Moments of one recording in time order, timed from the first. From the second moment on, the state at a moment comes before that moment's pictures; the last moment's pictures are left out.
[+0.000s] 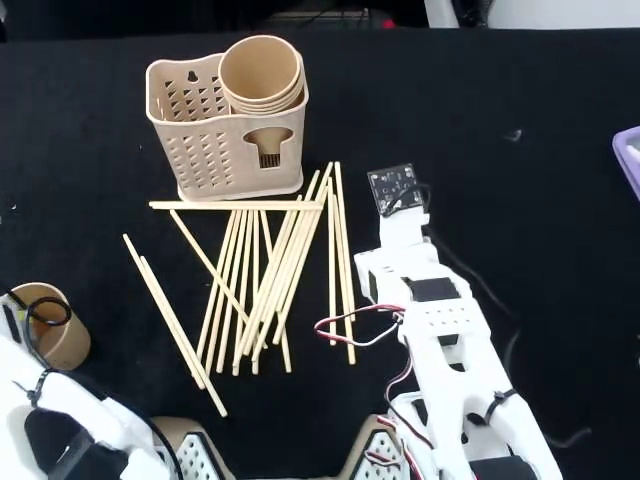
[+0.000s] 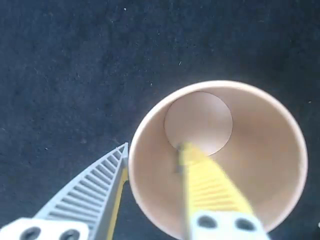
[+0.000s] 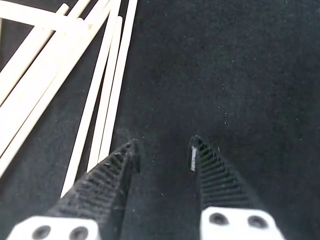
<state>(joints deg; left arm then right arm) -62.4 -34.3 41.7 71.1 -32.3 -6.1 -36.0 70.2 30.6 6.9</state>
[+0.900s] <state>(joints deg) -22.9 -34.1 -18.3 73.7 18.7 -6.1 -36.0 73.4 24.9 6.5</state>
